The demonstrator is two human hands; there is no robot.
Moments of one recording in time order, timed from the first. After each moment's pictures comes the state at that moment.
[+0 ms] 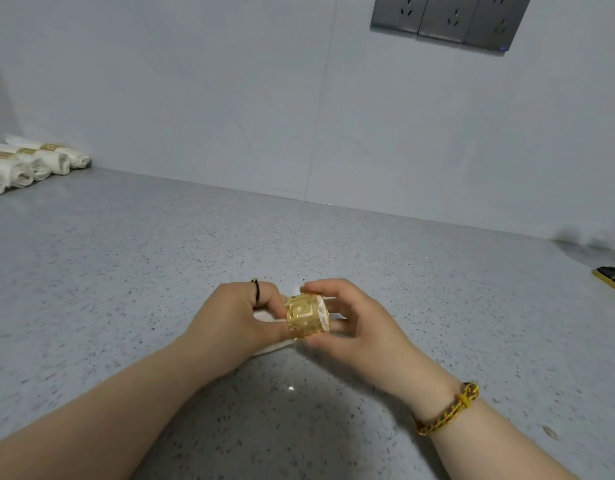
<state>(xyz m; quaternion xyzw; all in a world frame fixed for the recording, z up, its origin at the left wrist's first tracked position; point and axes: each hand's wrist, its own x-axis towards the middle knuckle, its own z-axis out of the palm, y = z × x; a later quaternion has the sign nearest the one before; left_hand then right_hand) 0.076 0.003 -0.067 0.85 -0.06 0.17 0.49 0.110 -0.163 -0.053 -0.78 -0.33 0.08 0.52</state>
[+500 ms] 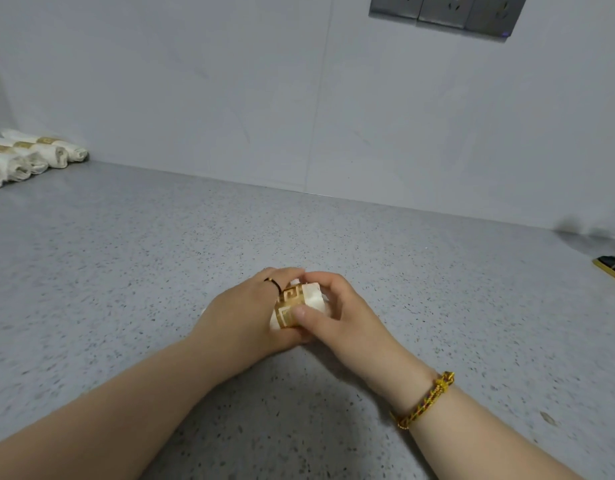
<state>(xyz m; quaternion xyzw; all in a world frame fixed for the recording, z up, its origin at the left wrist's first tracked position) 0.075 -0.010 -0.062 0.96 -0.08 0.13 0.23 0.105 -0.149 -0.063 -0.74 -0.23 0.13 0.61</state>
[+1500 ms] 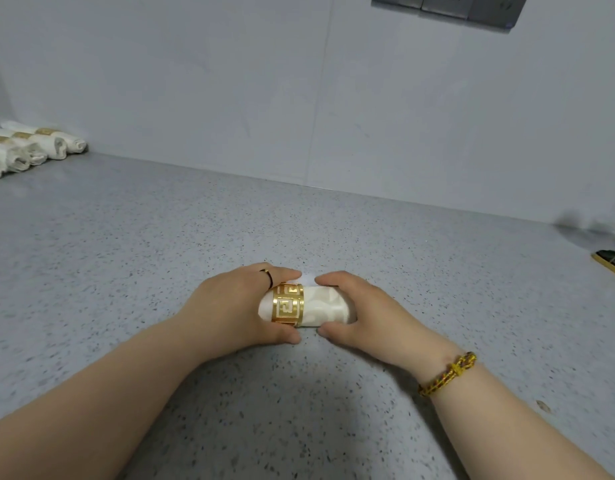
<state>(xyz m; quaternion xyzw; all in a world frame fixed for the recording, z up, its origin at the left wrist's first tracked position) 0.076 0.006 -0.058 0.98 -0.09 0.06 0.18 0.120 -0.176 -0.052 -0.90 -0.34 0.04 0.28</state>
